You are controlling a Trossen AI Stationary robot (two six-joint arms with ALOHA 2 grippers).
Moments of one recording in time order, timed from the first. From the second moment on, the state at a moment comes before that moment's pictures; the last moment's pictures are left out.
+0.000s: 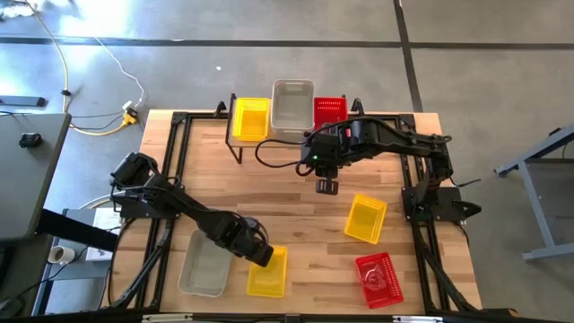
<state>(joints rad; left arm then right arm) -0.38 1.74 1.12 -0.63 0.01 -1.65 0.04 1.86 2.23 -1.57 0.23 0.05</state>
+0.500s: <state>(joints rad) -0.37 1.74 1.12 -0.63 -0.06 -1.65 0.04 1.86 2.23 -1.57 0.23 0.04</state>
